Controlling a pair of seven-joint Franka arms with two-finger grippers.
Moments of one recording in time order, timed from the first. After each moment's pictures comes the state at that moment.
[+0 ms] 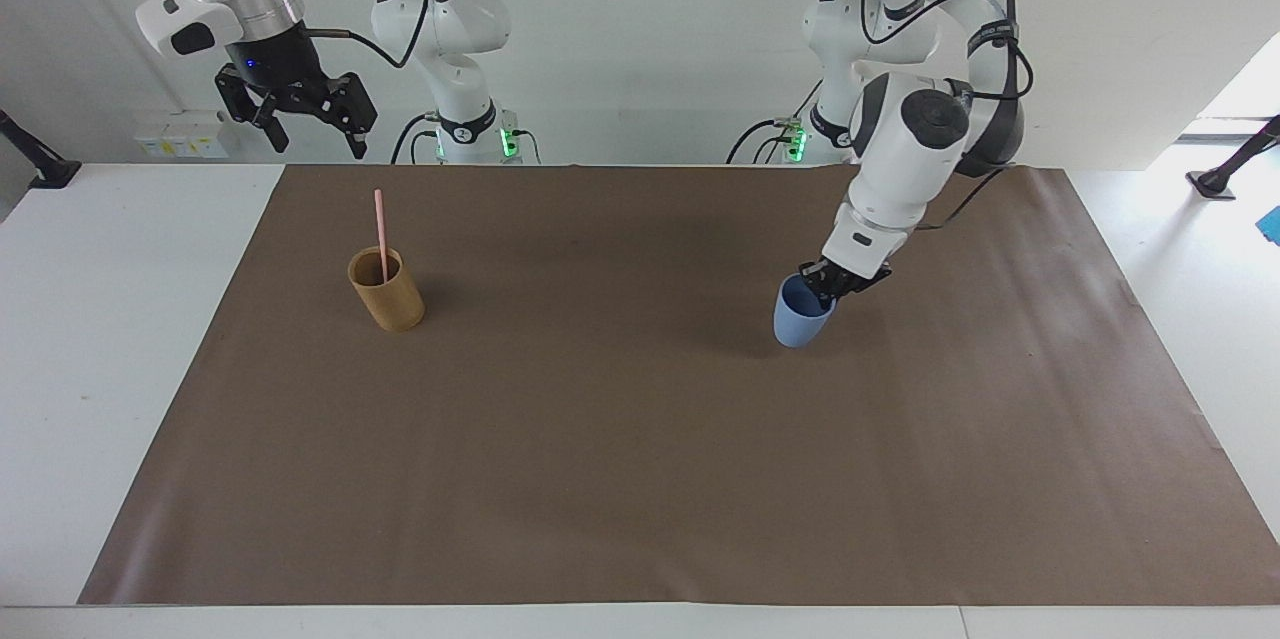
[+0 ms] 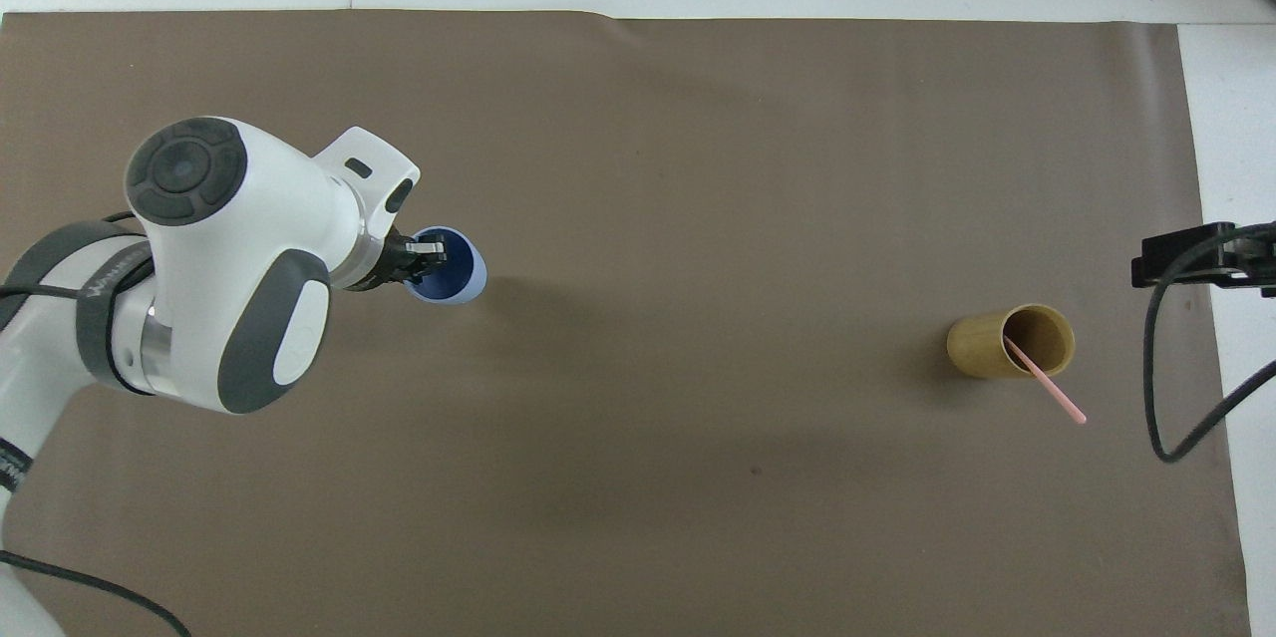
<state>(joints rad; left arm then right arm) -0.37 0.13 -0.04 -1.91 -0.08 2.08 -0.47 0.01 -0.09 -0.01 -1.58 -0.03 1.51 0.08</state>
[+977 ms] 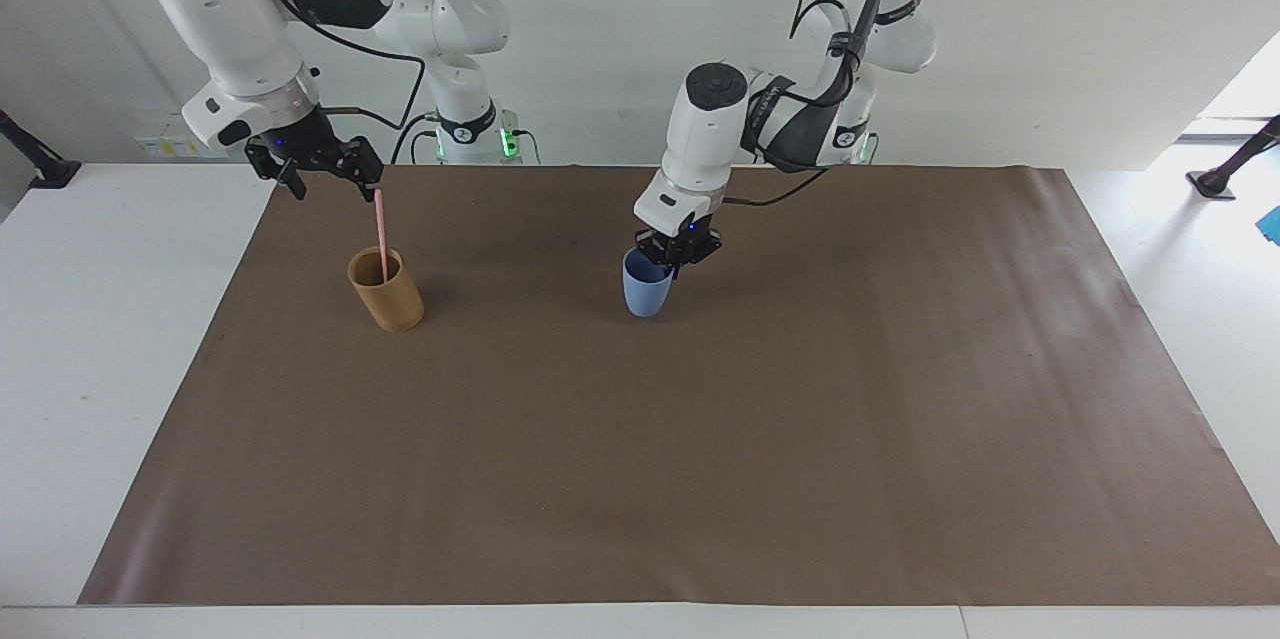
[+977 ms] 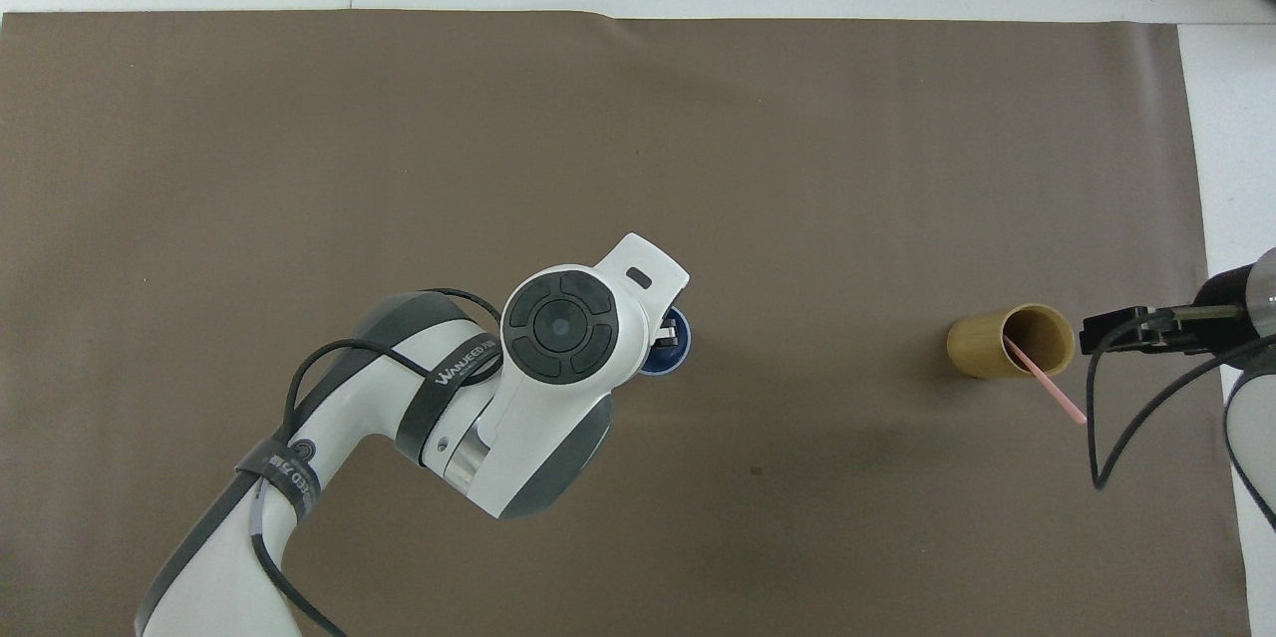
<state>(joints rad) -0.69 0.23 -0.04 -1.89 -0.06 2.21 -0.75 -0.07 -0.17 -0.02 -2.00 -0.03 1.74 -0.06</state>
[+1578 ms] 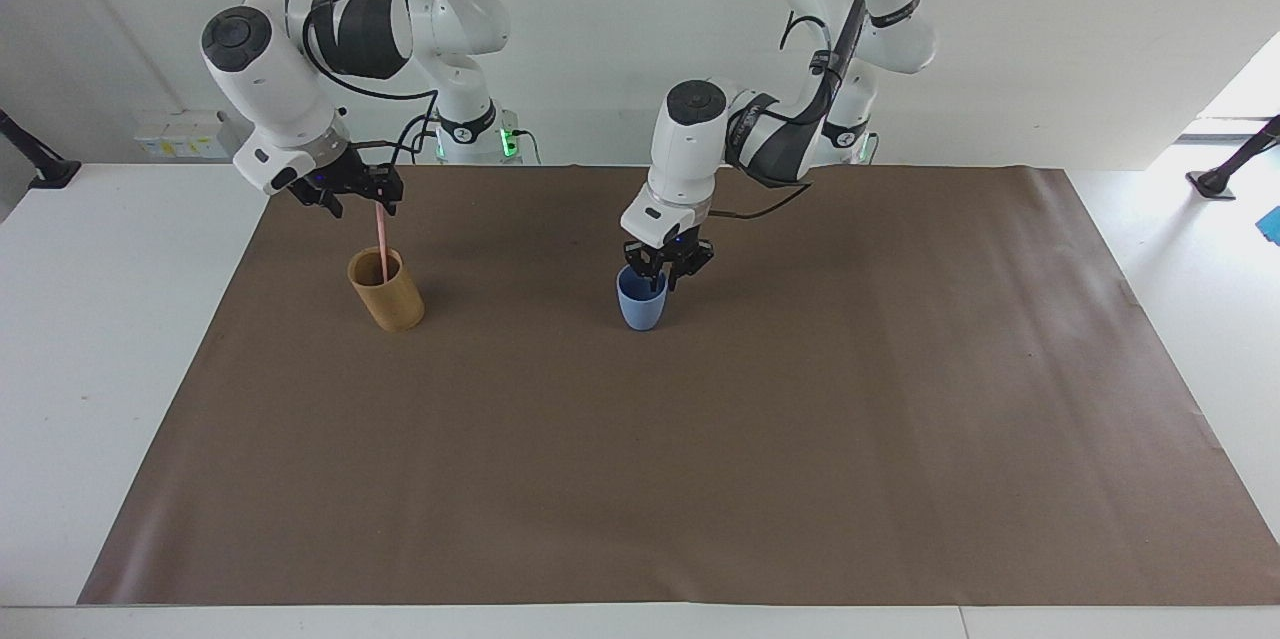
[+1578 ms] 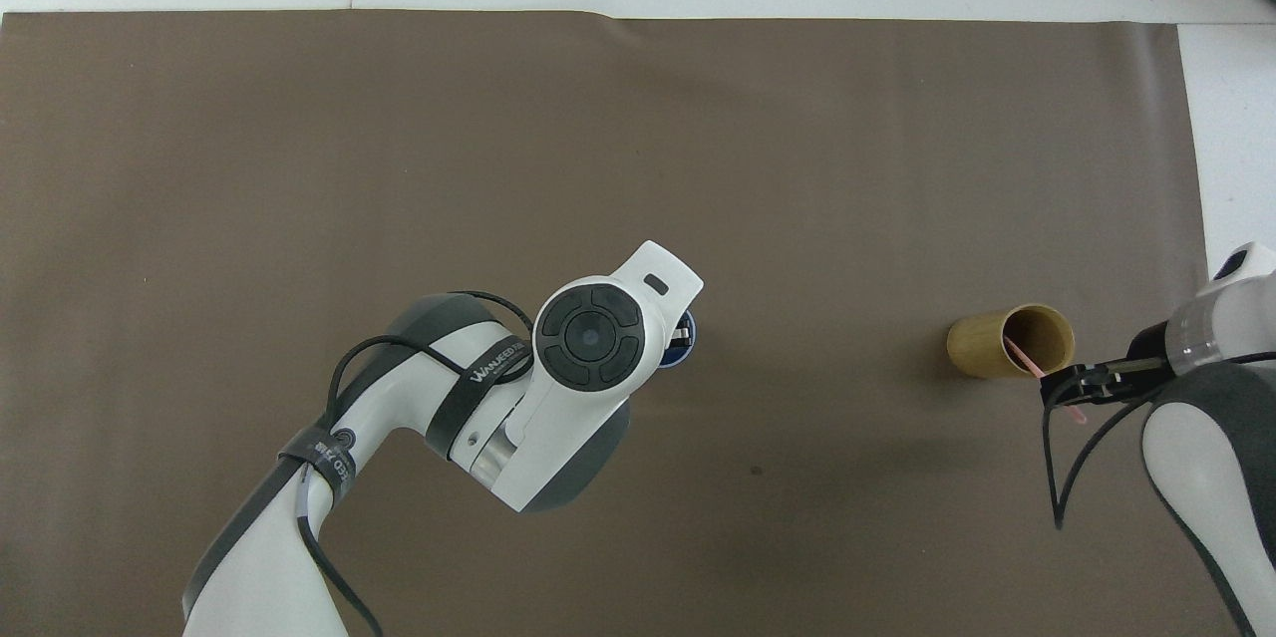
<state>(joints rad) -0.71 0.27 -0.04 -1.89 -0.02 2.27 -0.77 -0.07 -0.20 -0.02 -2.17 -0.03 1.78 -0.13</state>
